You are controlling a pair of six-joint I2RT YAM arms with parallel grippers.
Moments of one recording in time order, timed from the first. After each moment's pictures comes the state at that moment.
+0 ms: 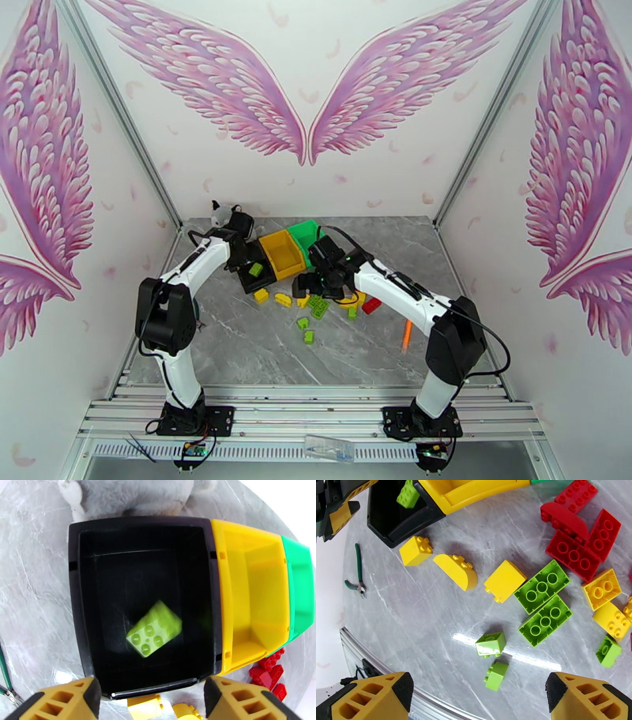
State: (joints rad) left arm -0.25 1.91 1.61 -0.83 -0.07 -0.66; right arm 0.68 1.75 1.51 -0.88 -0.19 0.58
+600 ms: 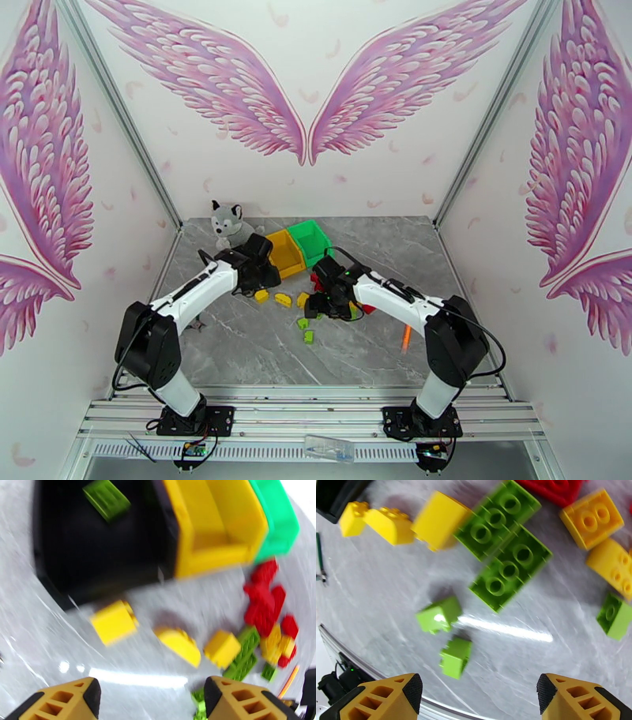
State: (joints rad) left arm -0.53 1.67 1.30 -0.81 -0.05 -0.74; right arm 0.68 1.70 1.25 -0.88 -0.16 0.64
